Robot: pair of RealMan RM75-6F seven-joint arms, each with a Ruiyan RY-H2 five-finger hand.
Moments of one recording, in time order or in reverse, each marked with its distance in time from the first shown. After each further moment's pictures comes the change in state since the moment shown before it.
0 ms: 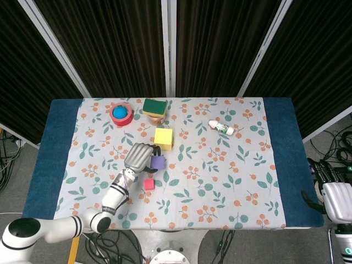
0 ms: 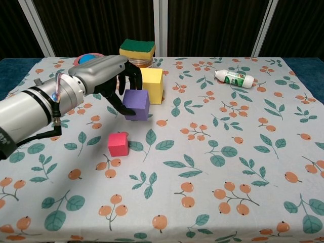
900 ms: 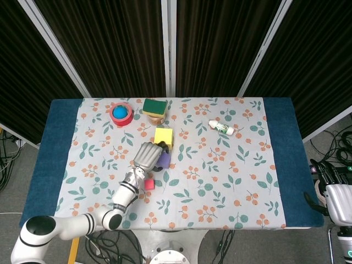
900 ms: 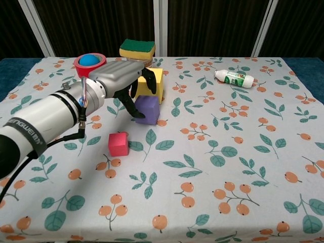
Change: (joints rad) left arm -0.061 -0.090 -0.020 0.090 -0.048 -0.014 0.115; right arm -0.017 0.015 -0.002 -0.019 -0.001 0.015 -0.014
